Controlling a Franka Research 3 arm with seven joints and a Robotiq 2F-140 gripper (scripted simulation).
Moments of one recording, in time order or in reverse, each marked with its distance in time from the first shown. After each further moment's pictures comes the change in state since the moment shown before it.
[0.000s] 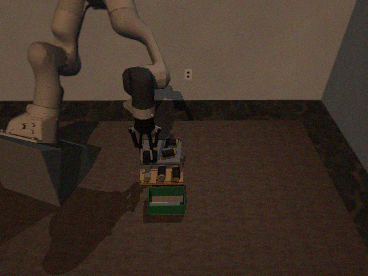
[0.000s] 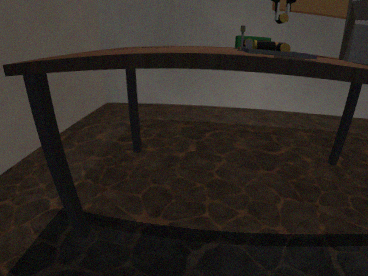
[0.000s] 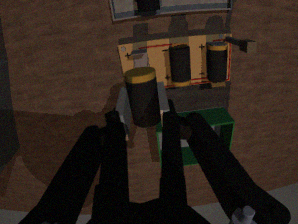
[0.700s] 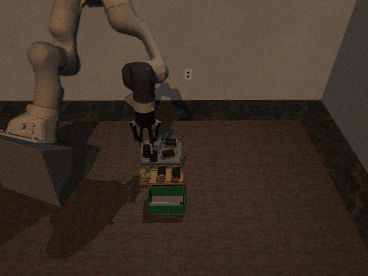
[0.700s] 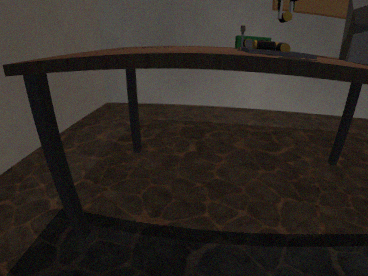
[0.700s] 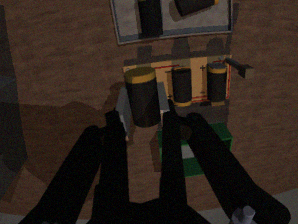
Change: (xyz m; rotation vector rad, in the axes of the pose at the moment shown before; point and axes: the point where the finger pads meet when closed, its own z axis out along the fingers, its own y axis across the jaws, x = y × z) arm 0.039 0.000 -0.001 0.005 0.004 0.004
